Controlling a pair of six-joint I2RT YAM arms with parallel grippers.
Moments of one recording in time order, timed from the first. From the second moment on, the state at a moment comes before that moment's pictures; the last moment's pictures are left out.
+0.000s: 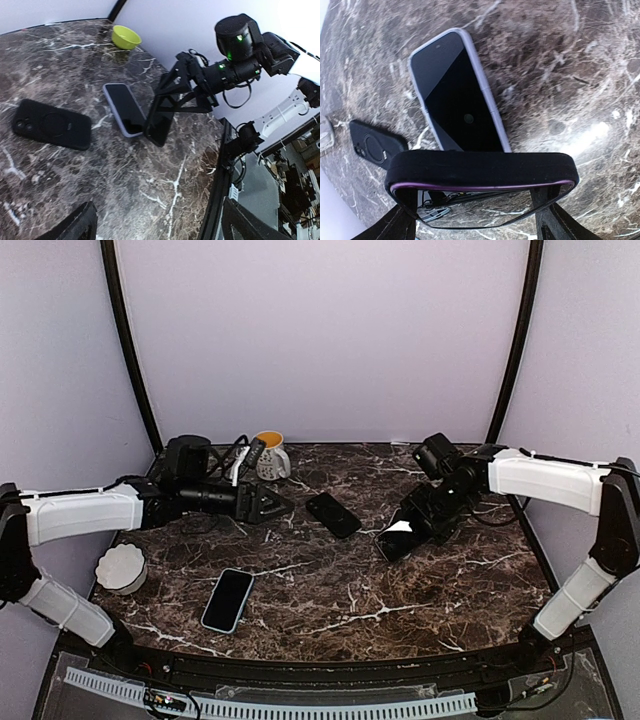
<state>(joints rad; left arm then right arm) -0.60 1.37 0.87 0.05 0.66 -0.38 0.62 1.56 1.15 -0.77 0.05 1.42</state>
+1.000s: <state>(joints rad) -0.82 1.75 0.92 0.56 0.59 -0.30 0.77 1.45 1.15 -0.55 -0.06 1.42</state>
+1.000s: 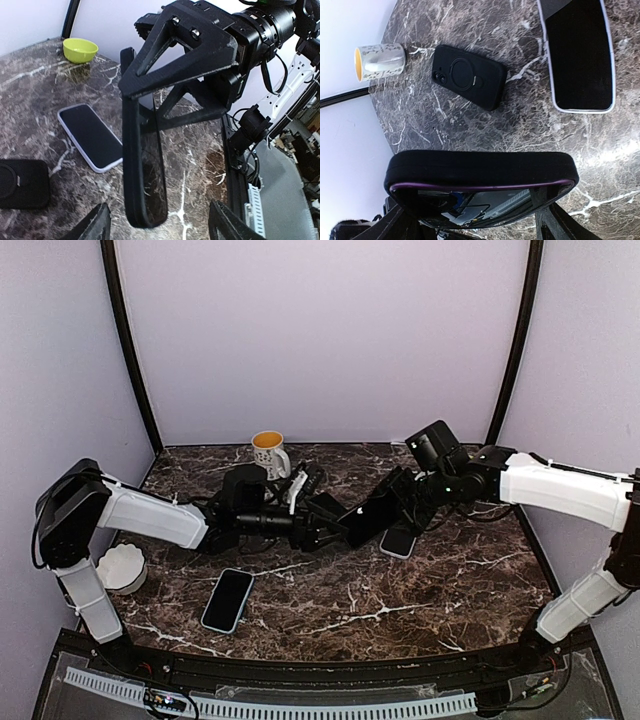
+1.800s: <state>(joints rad) -0.83 1.75 1.04 0.28 0.53 -0.22 0.78 1.36 1.09 -0.39 -0.02 1.24</state>
